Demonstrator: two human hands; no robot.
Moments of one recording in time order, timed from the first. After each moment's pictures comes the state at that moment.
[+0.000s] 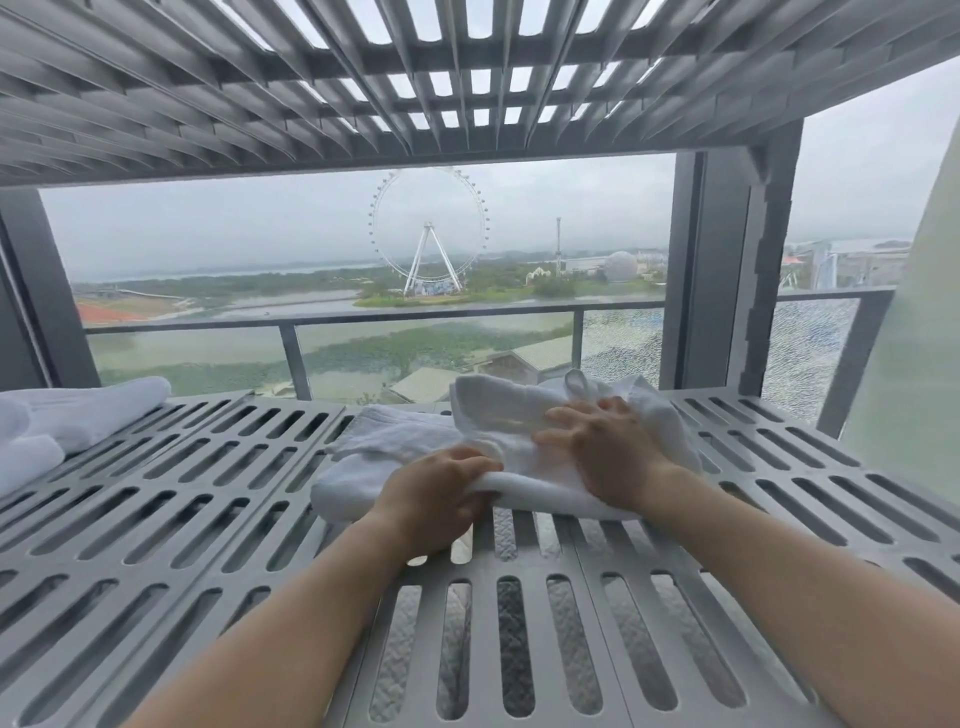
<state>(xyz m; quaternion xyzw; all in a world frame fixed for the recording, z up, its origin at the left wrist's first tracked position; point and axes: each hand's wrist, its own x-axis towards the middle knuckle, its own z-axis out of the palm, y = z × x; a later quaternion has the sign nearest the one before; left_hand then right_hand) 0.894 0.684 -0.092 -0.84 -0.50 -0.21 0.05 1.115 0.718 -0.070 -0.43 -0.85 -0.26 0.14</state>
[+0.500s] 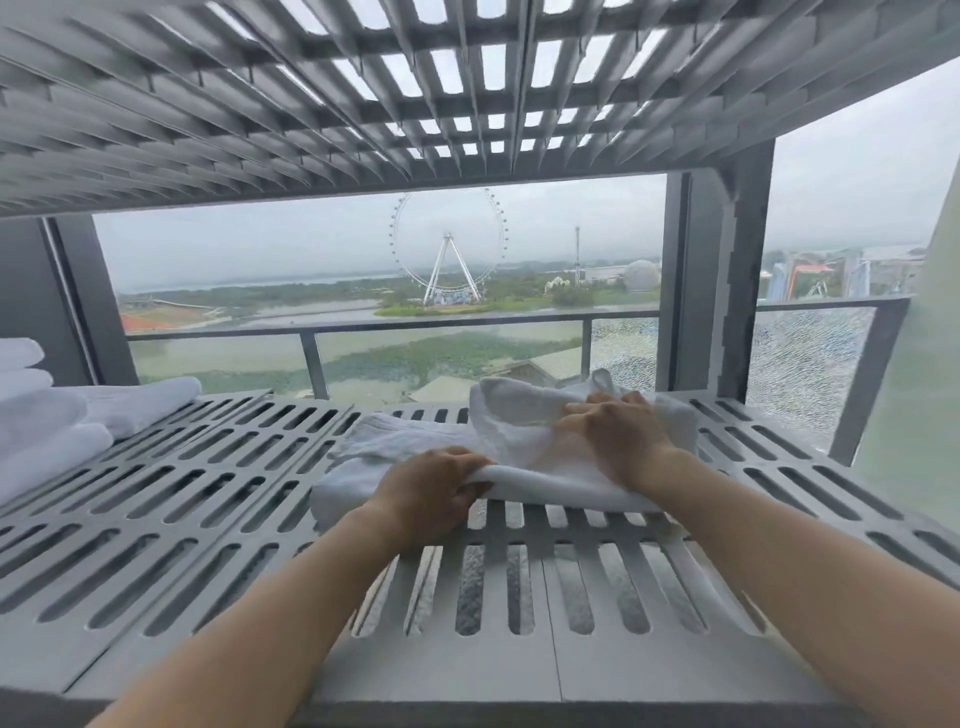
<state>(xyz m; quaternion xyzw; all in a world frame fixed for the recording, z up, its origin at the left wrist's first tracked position) 0.925 0.629 -0.074 -0.82 -0.53 -0.19 0.04 1.155 0.685 -0.053 -0.49 -0.83 -0.24 0.13</state>
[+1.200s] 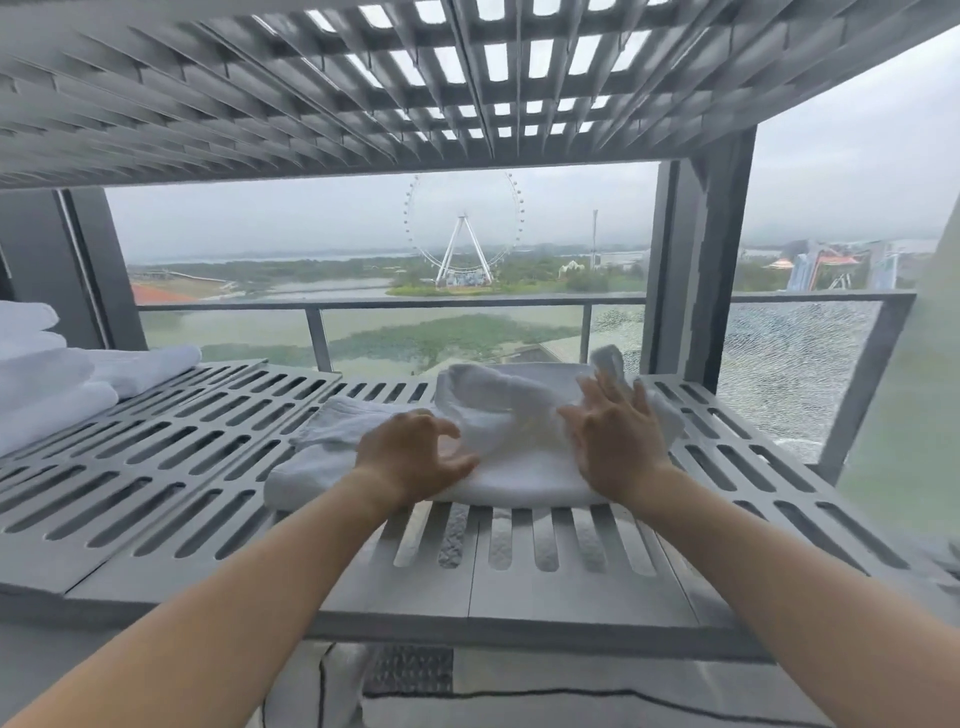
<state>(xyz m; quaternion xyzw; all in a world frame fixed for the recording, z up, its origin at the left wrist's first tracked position) 0.968 0.602 -0.066 -0.72 -0.65 -0.19 0.10 1.199 0.641 -0.072 -0.52 -0.80 -0.23 0.21</state>
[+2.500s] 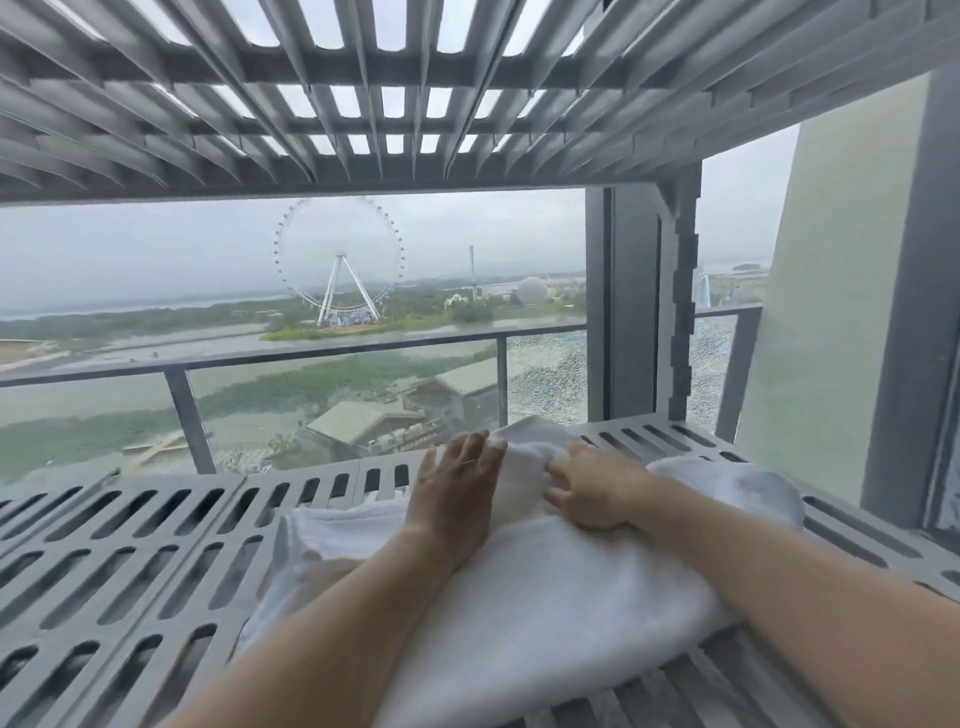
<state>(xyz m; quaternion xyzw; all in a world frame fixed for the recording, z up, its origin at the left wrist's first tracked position) 0.969 0.773 -0.081 -0.83 -0.49 -0.21 0.19 1.152 0.772 -0.066 -0.66 -0.75 -0.03 0.05</state>
